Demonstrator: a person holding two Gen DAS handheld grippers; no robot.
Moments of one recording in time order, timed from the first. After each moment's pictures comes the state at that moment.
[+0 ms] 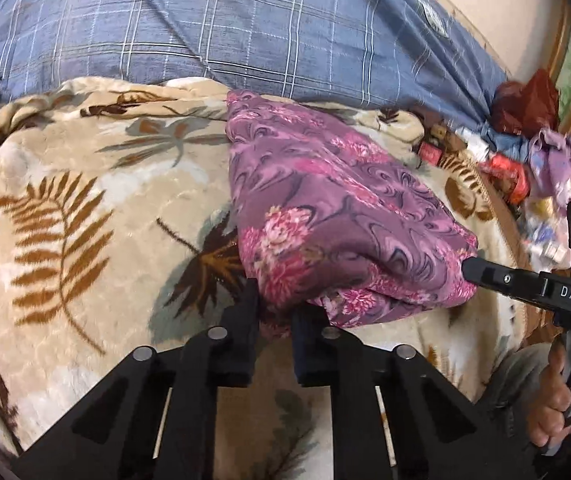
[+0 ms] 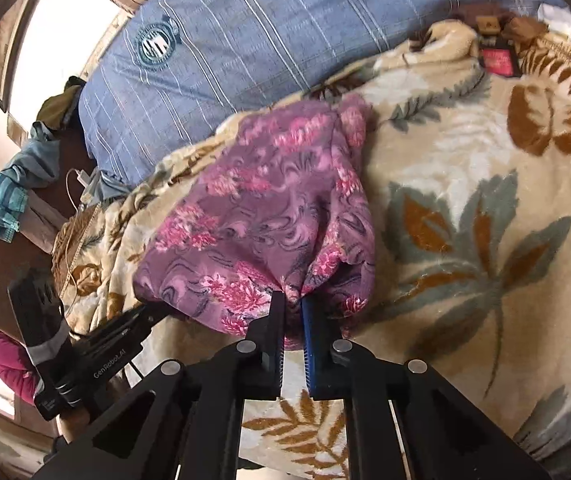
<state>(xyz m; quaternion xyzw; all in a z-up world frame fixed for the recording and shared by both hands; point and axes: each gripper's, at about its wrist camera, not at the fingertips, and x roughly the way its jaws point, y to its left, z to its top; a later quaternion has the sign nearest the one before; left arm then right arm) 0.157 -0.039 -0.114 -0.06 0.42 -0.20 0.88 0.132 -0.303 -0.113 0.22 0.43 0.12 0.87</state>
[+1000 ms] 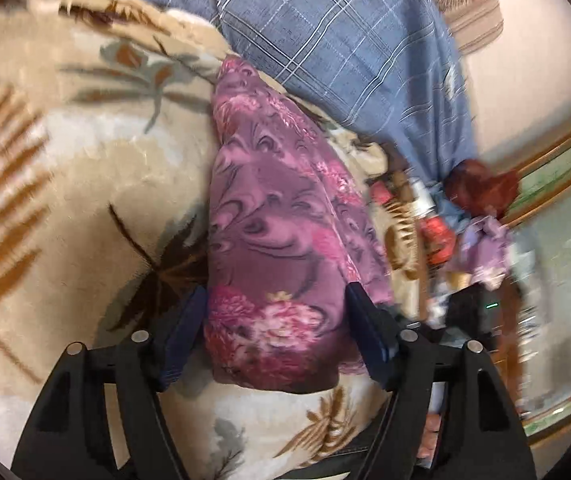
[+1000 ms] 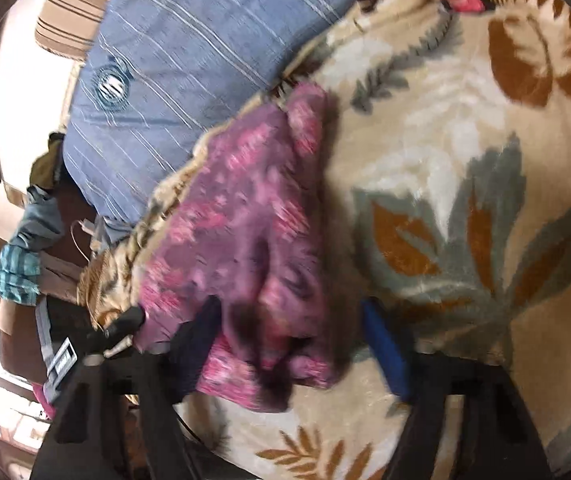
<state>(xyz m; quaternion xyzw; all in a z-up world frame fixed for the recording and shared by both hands) 0.222 -0.004 -0.137 -0.30 0.49 -0.30 0.76 0.172 -0.347 -0.158 0.34 0.47 0.13 0.81</state>
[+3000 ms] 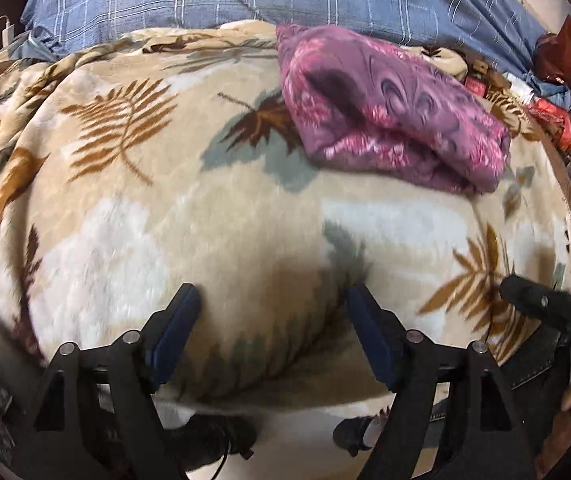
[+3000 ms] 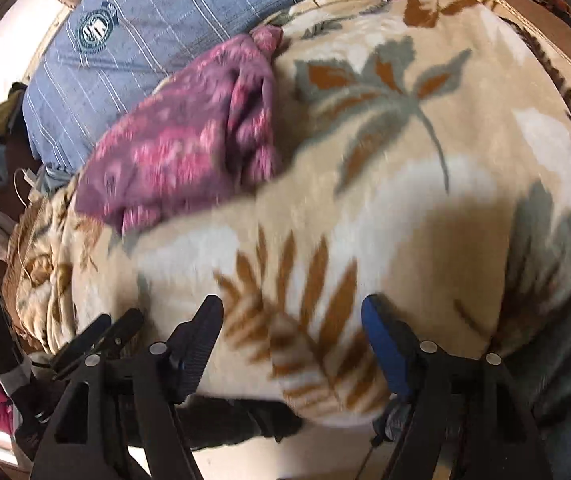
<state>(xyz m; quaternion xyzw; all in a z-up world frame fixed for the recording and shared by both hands) 0.081 -0.034 -0.163 0.01 0.47 -0.09 0.88 0.048 -0.284 -0.177 0.24 0.49 0.01 0.84</state>
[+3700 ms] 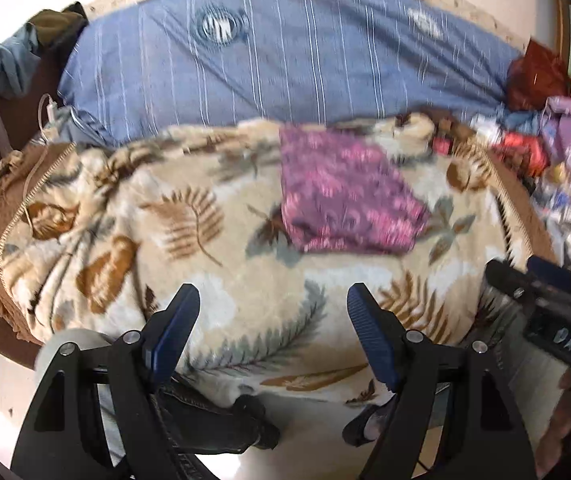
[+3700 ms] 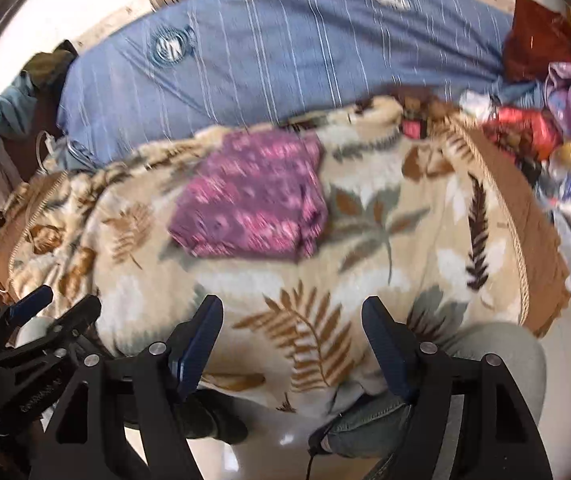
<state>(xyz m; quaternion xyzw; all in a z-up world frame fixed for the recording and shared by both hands) -0.001 -0.022 0.001 0.04 0.38 -0.07 0.92 -0.012 -0.231 -0.015 0.08 0.40 -0.03 0.91</state>
